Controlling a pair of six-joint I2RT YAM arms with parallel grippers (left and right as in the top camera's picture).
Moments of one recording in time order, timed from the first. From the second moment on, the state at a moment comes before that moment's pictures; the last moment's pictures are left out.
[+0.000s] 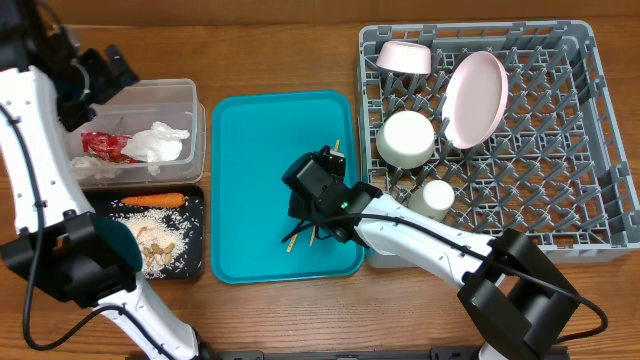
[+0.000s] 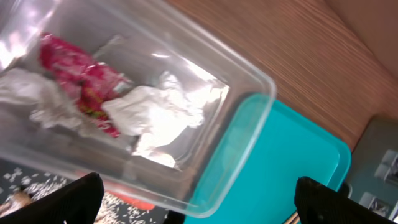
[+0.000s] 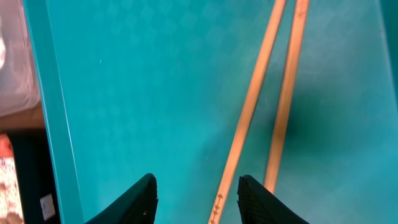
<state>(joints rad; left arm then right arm) 0.39 2.05 2.23 -1.38 0.25 -0.28 0.86 1.83 1.18 -0.40 0.09 1.05</state>
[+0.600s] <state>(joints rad) 0.40 2.05 2.23 -1.40 0.25 -0.29 0.86 1.91 1.18 -0.34 0.17 1.09</state>
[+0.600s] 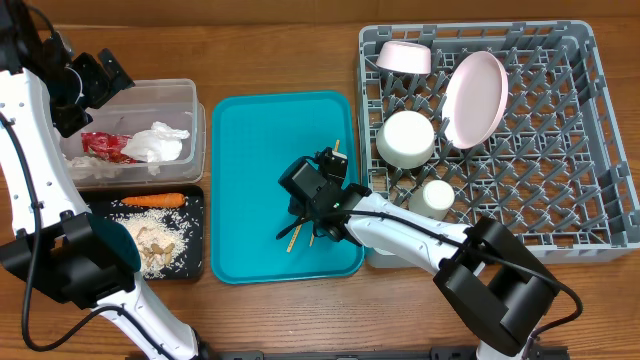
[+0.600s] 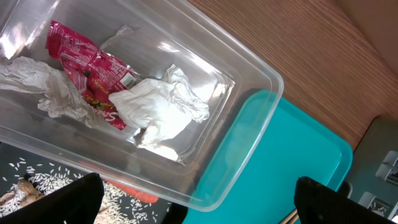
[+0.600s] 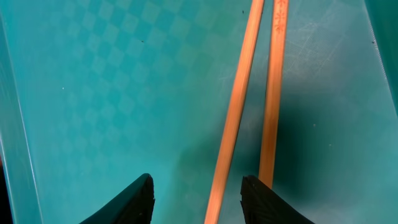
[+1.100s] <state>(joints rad) 0.40 2.05 2.23 -1.41 0.25 -0.29 0.86 1.97 1.18 -0.30 0.19 1.13</state>
